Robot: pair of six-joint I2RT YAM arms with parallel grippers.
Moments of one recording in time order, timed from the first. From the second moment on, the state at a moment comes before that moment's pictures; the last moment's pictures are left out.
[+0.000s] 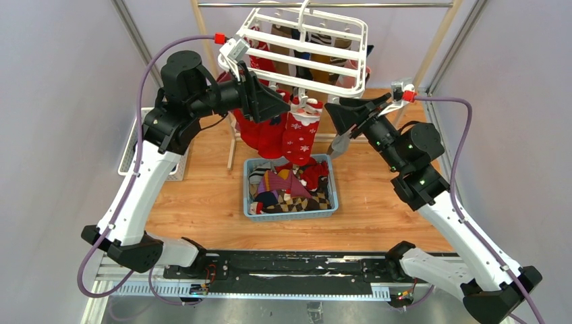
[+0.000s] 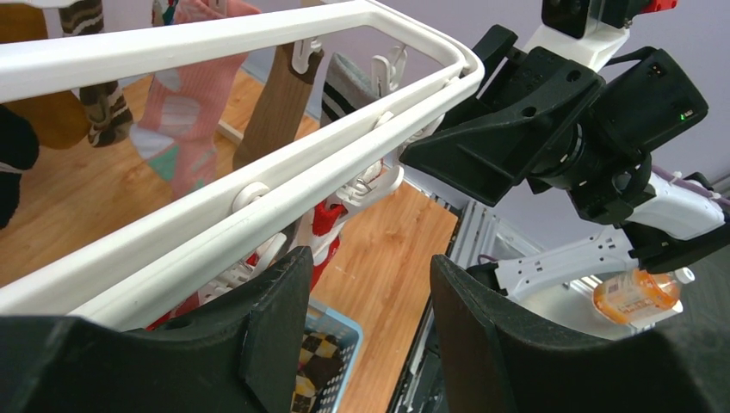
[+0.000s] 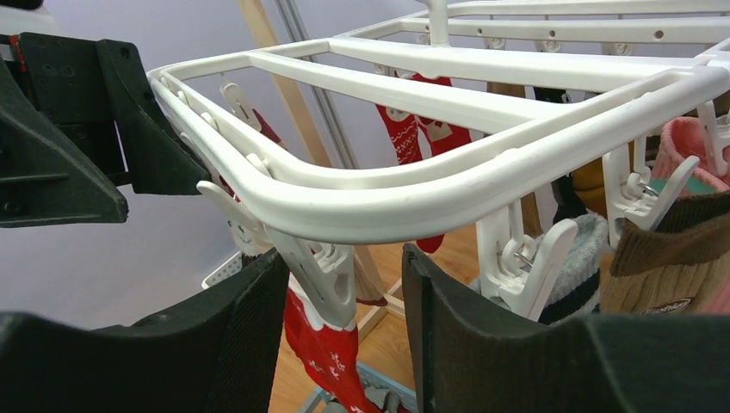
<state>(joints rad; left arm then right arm) -0.49 1.34 1.80 -0.53 0.69 -0.35 0.58 0.95 1.07 0.18 -0.09 0.35</state>
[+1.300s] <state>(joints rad) -0.49 1.29 1.76 -0.55 0.73 -0.38 0.71 0.95 1.01 0.22 -0.03 0.32</state>
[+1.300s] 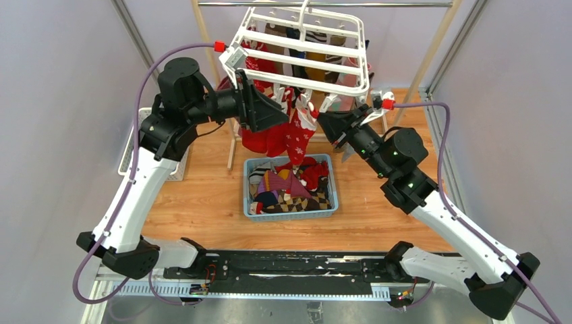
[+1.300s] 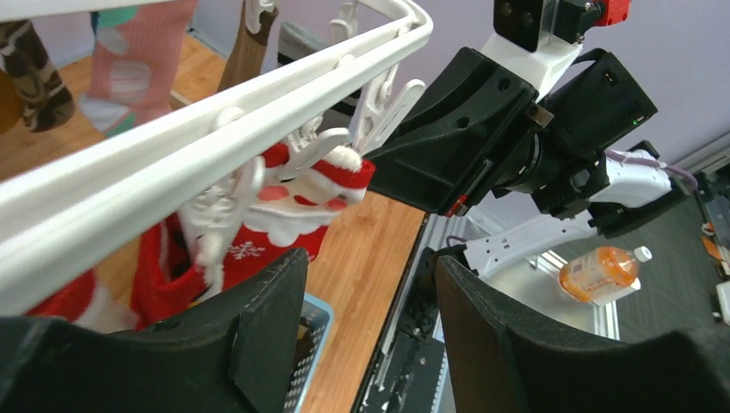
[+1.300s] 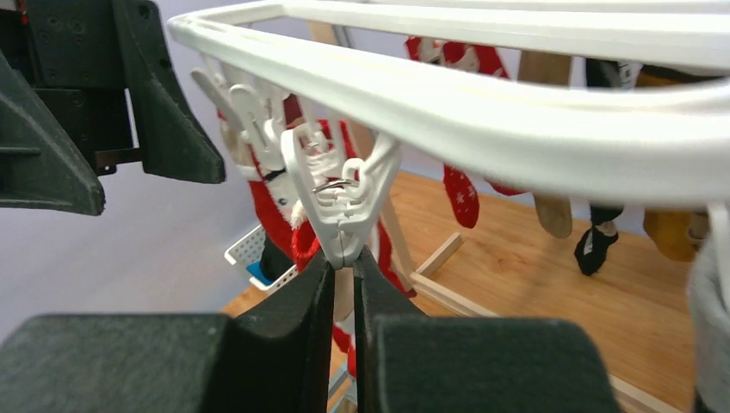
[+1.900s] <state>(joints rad) -0.52 1.27 1.73 -0.57 0.75 -0.42 0.85 1.10 1.14 0.19 -0.07 0.33</state>
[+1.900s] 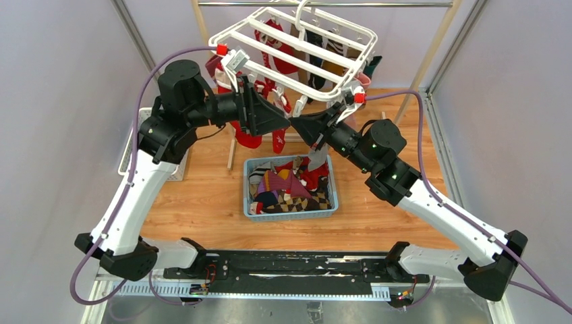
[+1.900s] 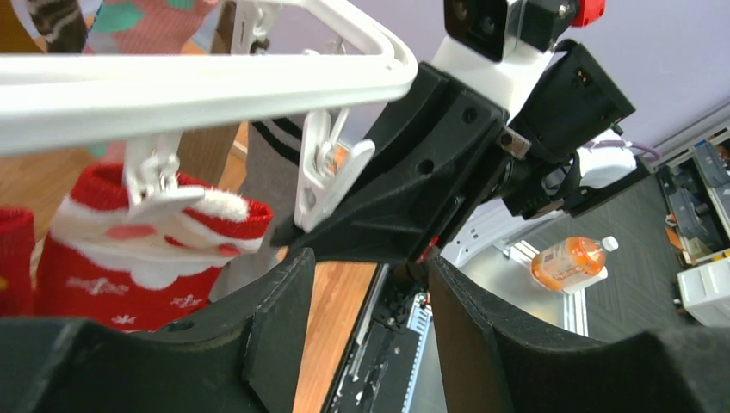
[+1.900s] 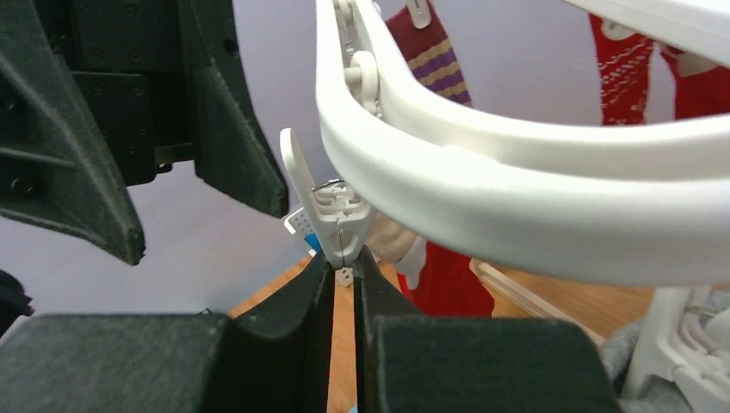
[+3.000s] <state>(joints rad) -0.52 1.38 1.77 -0.39 0.89 -0.54 0.82 1.14 1.14 0.30 -0.31 0.56</state>
